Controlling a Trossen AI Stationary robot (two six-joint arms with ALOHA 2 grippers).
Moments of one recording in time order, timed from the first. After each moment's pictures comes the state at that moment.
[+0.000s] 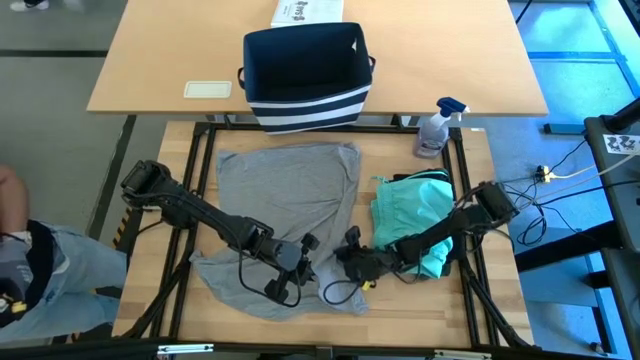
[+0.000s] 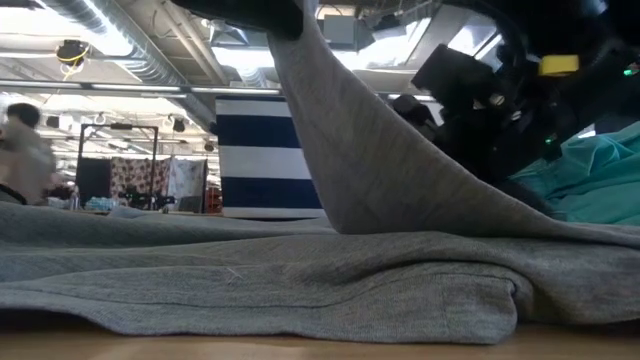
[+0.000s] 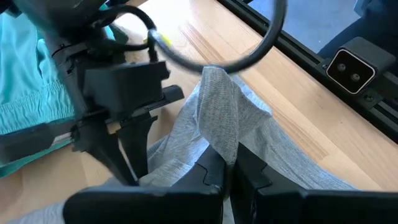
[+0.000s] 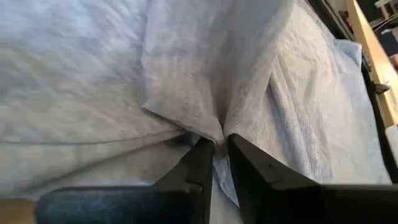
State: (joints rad) left arm -0.40 1.67 1.12 -0.16 -0.04 0.23; right arm 0.46 1.88 0.79 0.39 0.54 -0.40
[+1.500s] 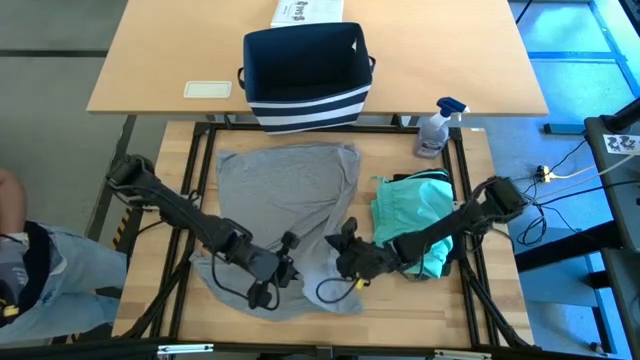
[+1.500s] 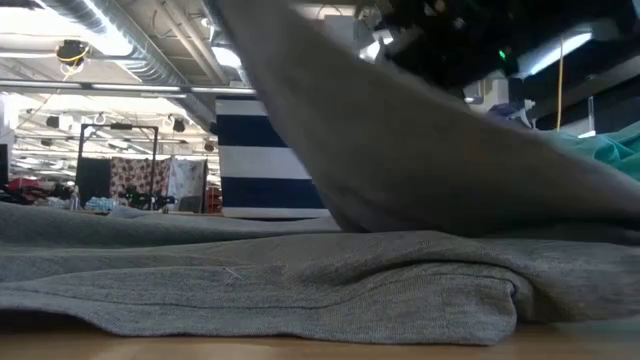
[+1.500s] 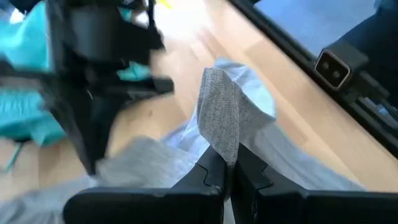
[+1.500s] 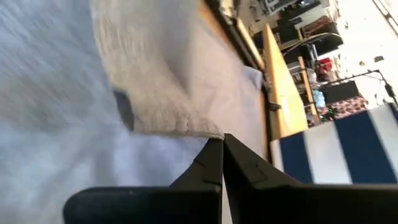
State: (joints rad) left arm -0.51 1.53 1.12 -0.32 -0.21 0.14; right arm 0.45 1.79 0.95 0.28 0.77 -0.64
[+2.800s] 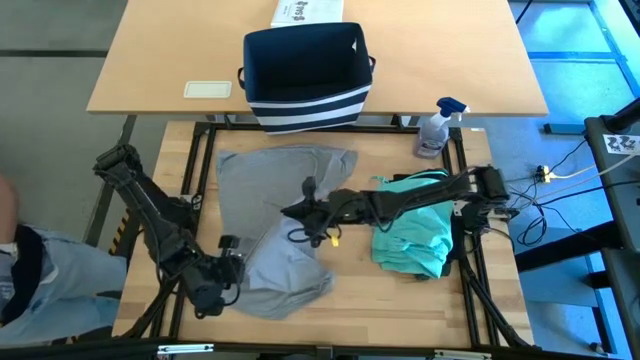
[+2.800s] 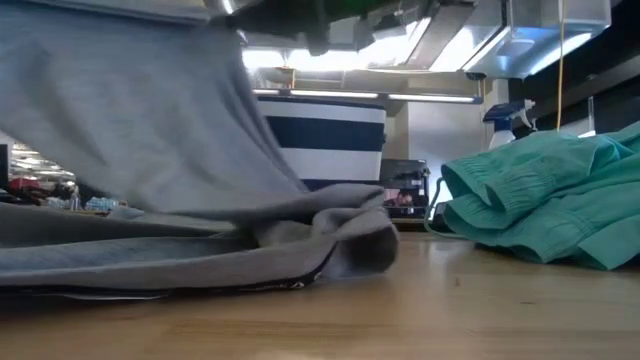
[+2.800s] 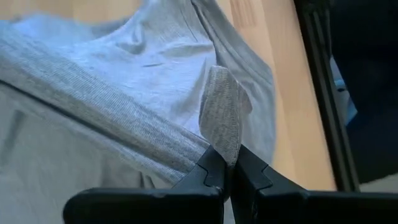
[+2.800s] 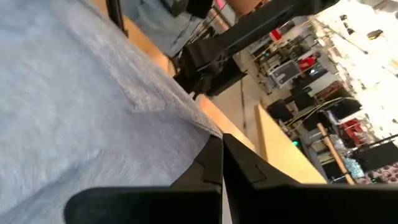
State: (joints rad) left arm -0.84 1.34 1.12 -0.92 -0.31 -0.67; right arm 0.13 1.83 1.32 0.30 0.18 -0.79
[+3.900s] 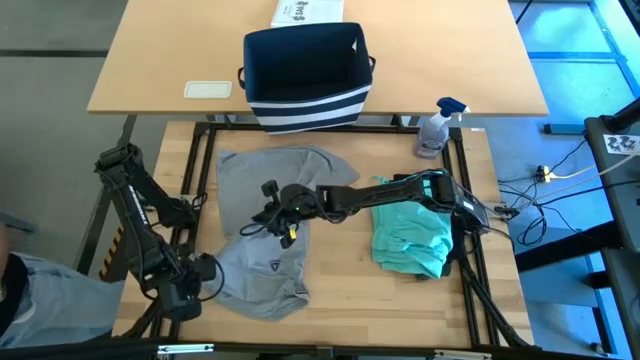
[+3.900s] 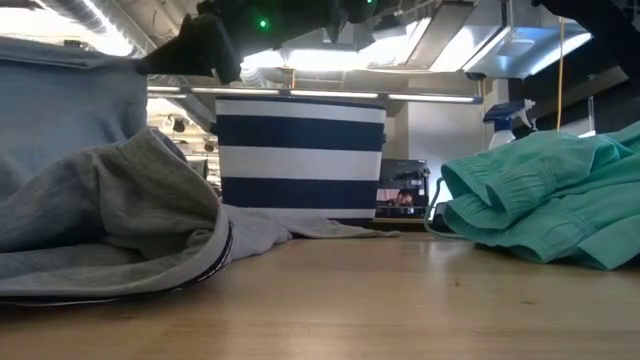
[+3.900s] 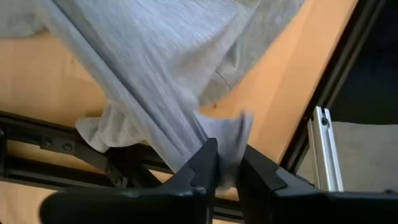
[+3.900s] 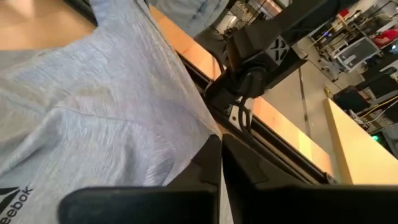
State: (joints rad) left arm -1.04 1.34 1.12 -1.20 0.01 -1.39; right arm 0.06 2.23 1.86 -0.01 -0.03 -0.66
